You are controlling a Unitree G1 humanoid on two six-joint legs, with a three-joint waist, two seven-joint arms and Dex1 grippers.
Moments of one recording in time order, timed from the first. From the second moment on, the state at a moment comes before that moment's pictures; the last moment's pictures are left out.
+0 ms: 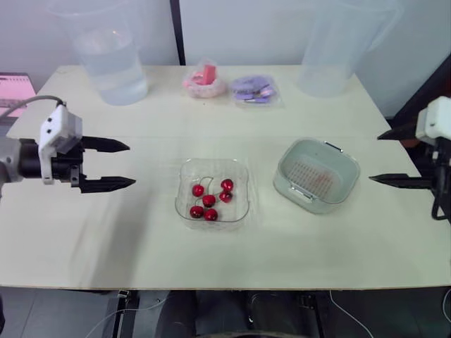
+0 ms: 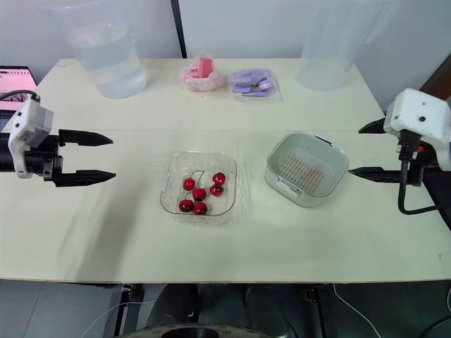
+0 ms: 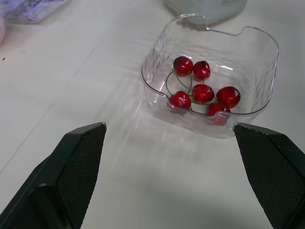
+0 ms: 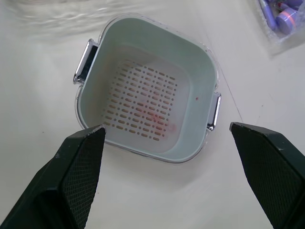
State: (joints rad) left arm -0.43 1.11 0.18 0.03 -0.53 0.43 -1.42; right arm -0.27 -1.41 -0.33 -0.18 0.41 0.50 1.32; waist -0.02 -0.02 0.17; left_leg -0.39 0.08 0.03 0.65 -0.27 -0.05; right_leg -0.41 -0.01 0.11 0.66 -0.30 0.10
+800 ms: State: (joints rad) left arm -0.40 1.09 0.21 0.02 -0.54 0.42 -1.38; right arm -0.38 -1.38 -0.25 -0.24 0.45 0.58 1.26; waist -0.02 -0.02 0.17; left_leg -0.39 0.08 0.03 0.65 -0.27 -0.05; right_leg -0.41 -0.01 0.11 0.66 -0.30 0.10
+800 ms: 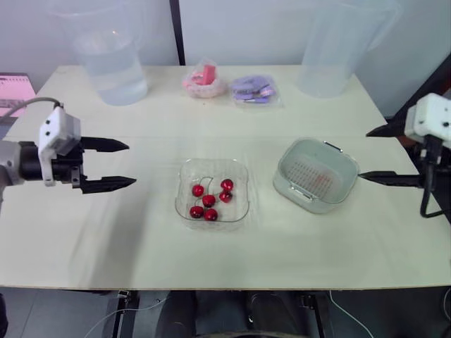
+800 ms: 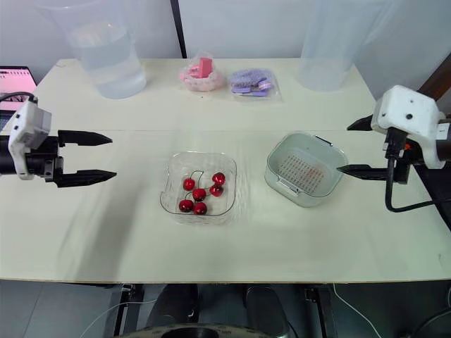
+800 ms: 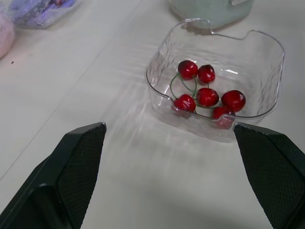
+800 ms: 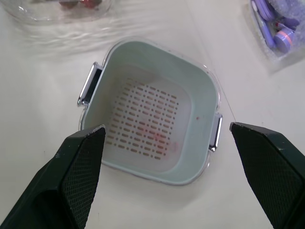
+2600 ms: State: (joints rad) left arm -0.19 1.01 0.26 -0.20 -0.53 0.39 -1.22; right arm -1.16 -0.52 0.93 0.01 -0.10 0.74 1.29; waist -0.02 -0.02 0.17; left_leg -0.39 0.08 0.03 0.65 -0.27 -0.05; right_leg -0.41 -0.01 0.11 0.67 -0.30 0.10
